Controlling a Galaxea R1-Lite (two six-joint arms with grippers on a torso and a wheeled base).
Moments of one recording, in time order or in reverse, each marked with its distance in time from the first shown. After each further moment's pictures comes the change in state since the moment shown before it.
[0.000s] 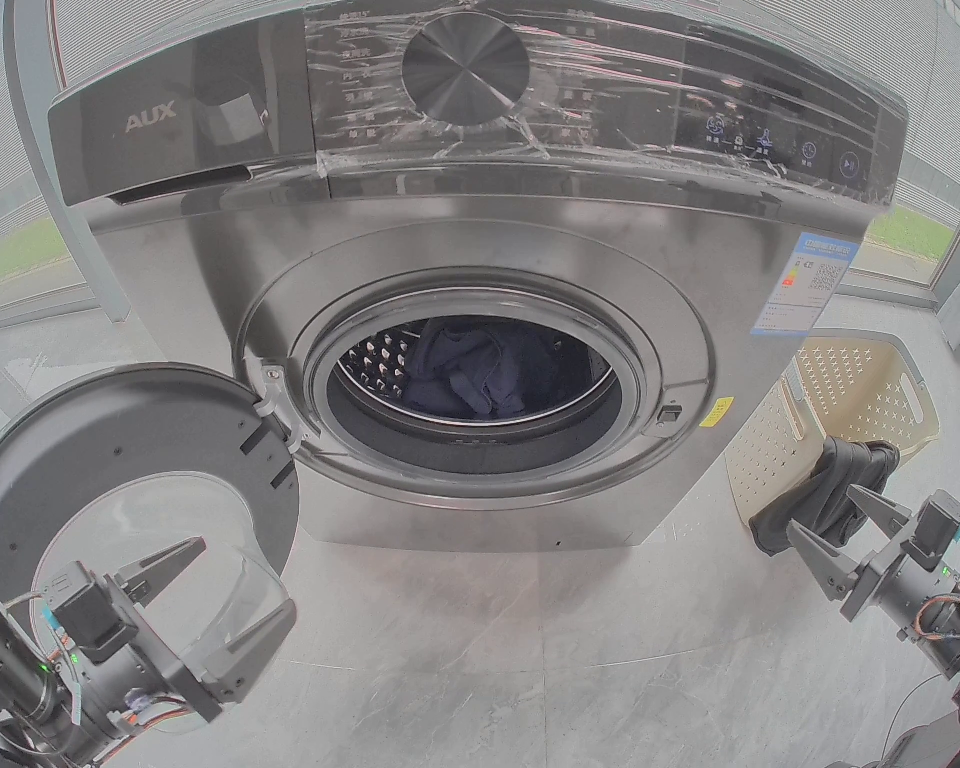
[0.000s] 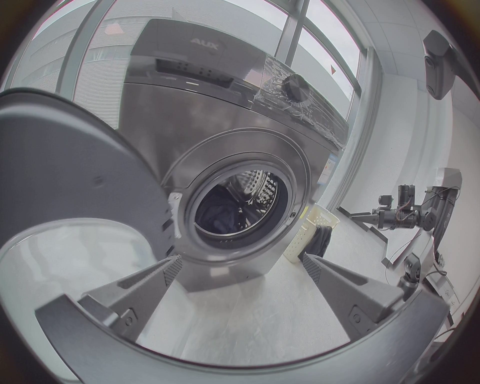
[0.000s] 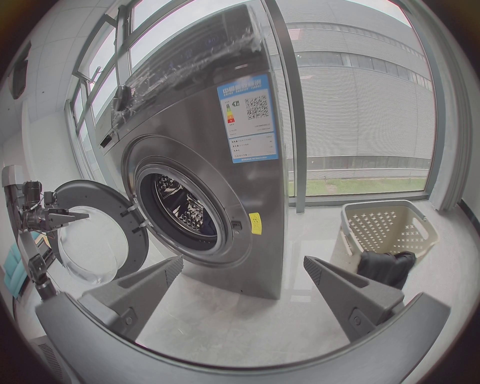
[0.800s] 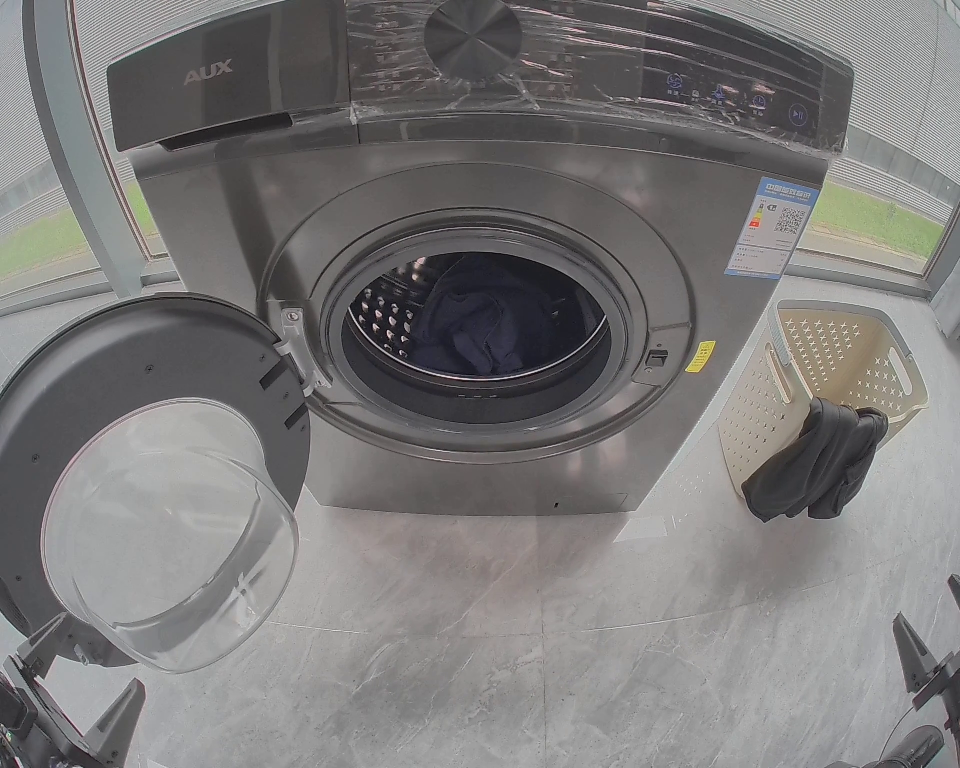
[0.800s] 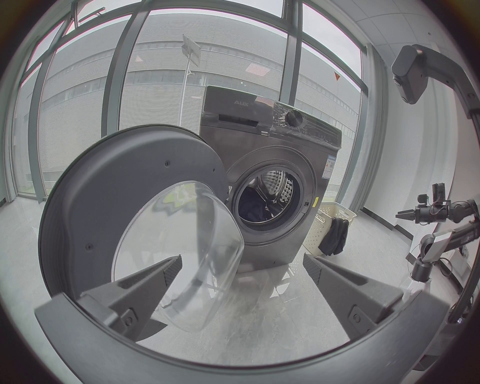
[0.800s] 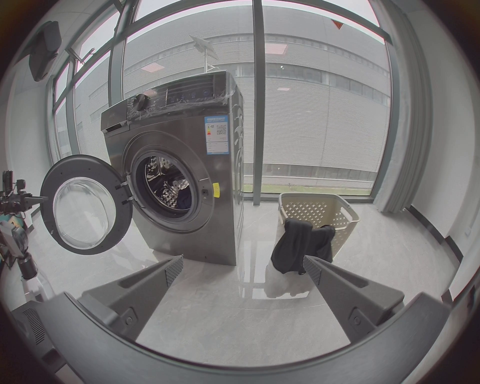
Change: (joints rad) left arm 0.388 -0.869 0.000 0.809 -0.193 0.069; right arm -0.289 -0.904 -0.042 0.946 0.018 -0.081
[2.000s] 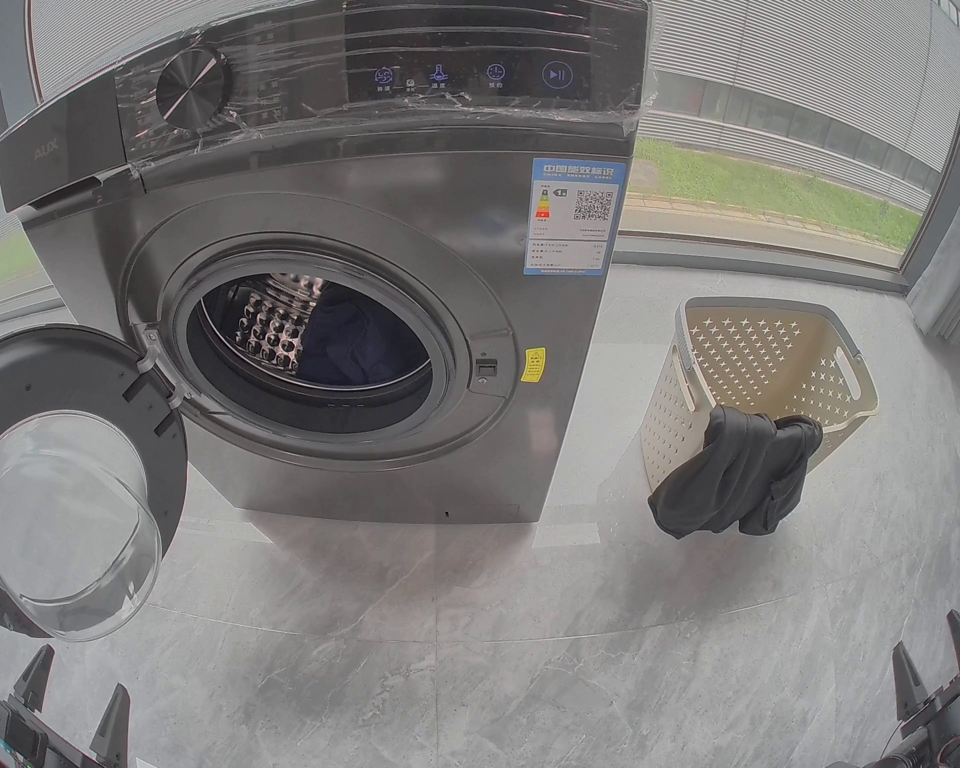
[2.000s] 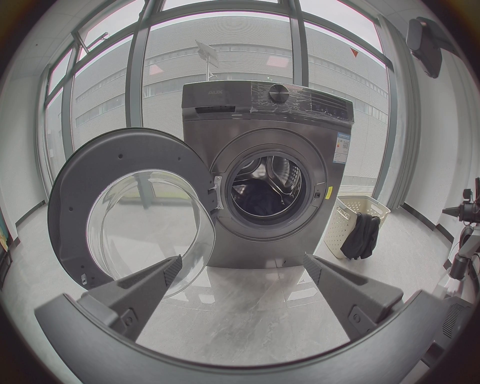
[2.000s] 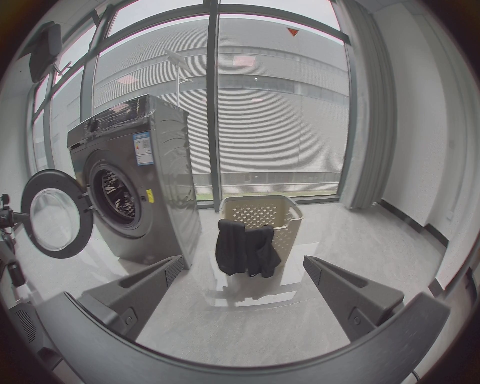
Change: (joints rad) left arm 0.370 -0.230 0.000 0.255 -0.077 0.018; right arm -0.111 -0.265 0.041 0.171 0.019 0.050
